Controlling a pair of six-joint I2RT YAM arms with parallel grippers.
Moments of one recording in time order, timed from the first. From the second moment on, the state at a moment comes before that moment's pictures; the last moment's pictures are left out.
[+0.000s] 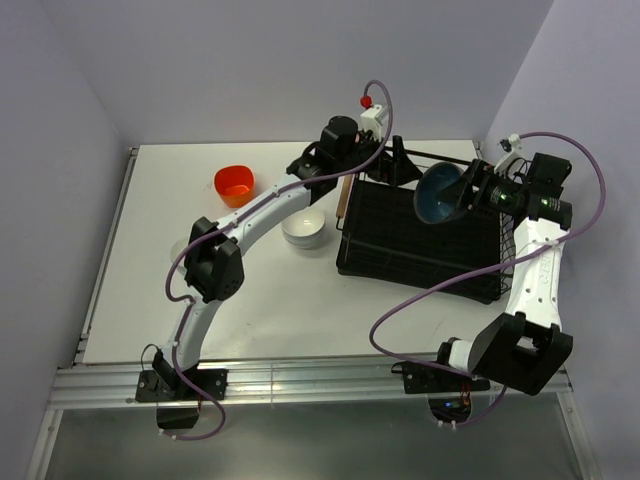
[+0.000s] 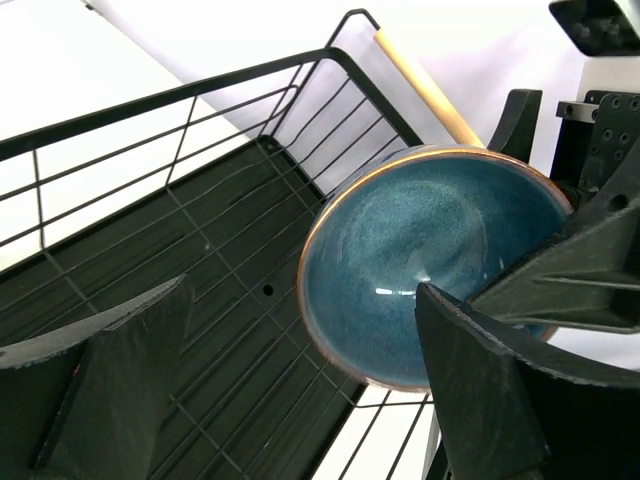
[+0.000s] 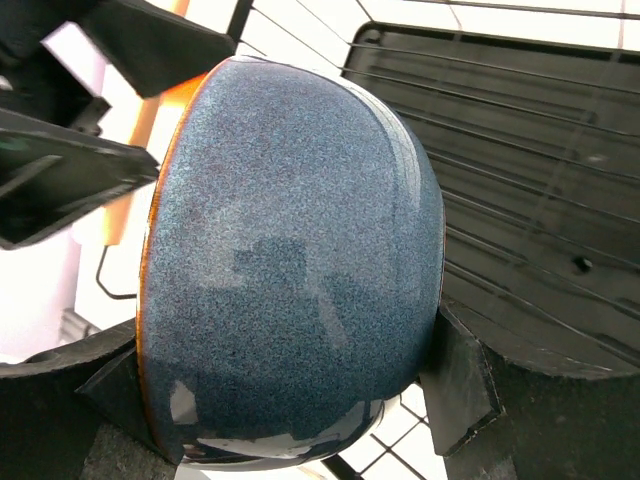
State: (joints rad) left arm -0.78 2.23 2.16 -0.06 0.47 -0.51; right arm -0.42 1.25 1.27 -0.76 -0.85 0.11
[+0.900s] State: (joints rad) left arm -0.69 2.06 2.13 -0.12 0.47 -0.52; right arm -0.44 1.40 1.28 -0.80 -0.51 -0.01
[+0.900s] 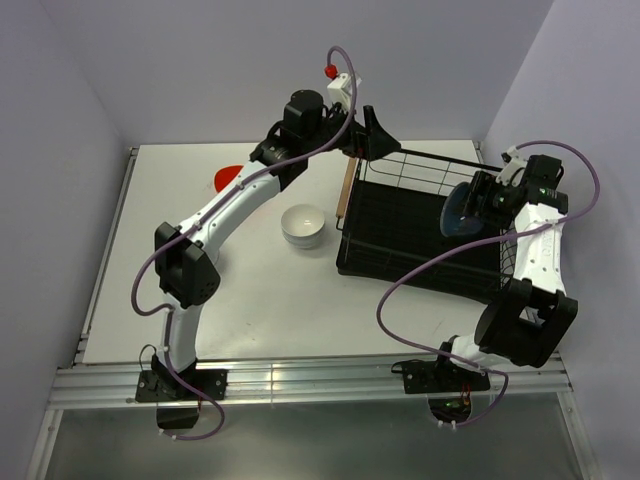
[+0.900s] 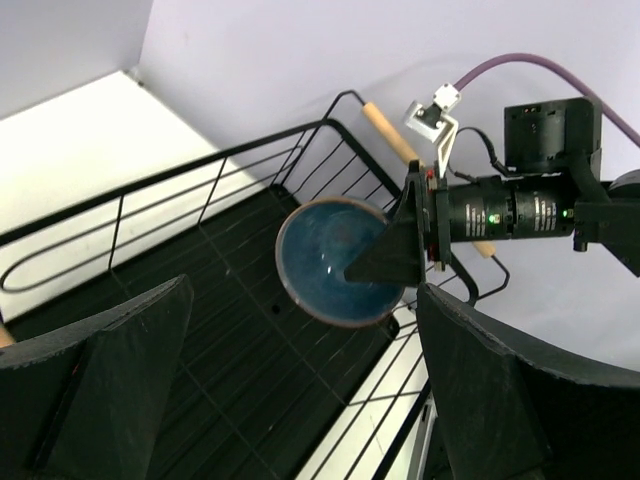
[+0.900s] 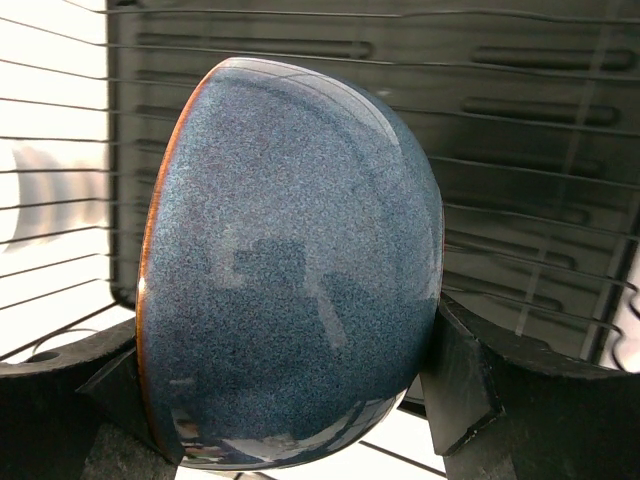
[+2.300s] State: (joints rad) left arm -0.65 1.89 2.00 -0.21 0.45 -0.46; right arm -0.33 1.49 1.33 -0.77 0.11 -0.13
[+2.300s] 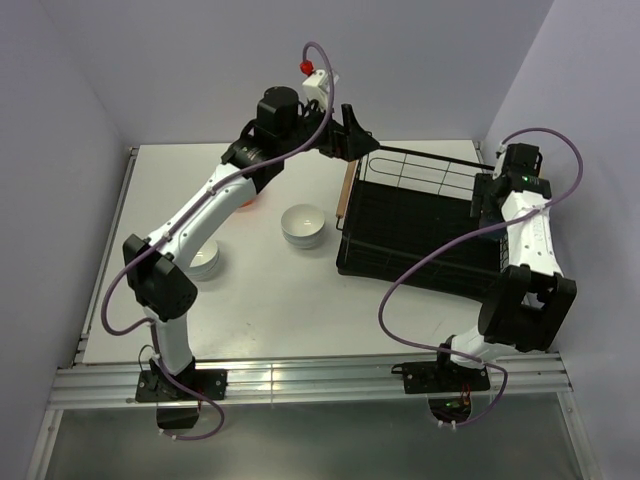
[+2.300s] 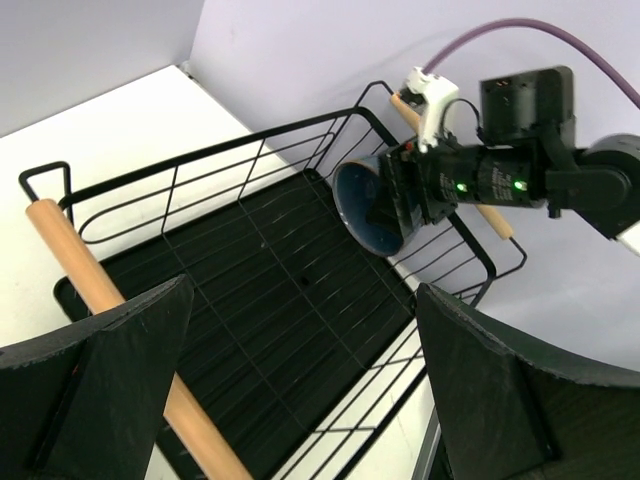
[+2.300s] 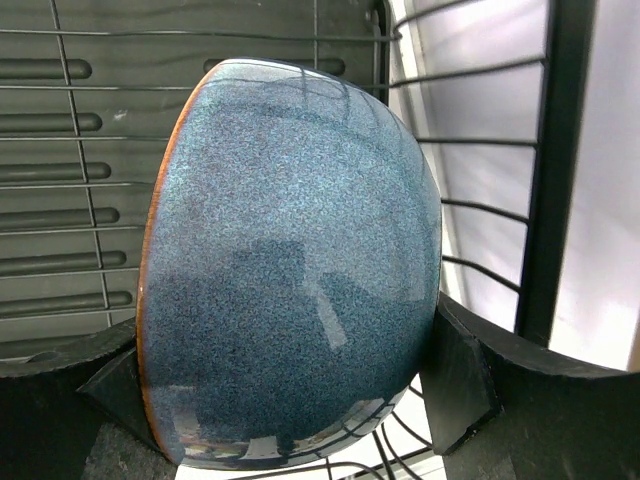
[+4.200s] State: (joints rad) left arm -0.65 1.75 1.89 -0.28 0.39 -0.36; right arm -0.10 1.71 1.34 -0.61 0.48 -0.29
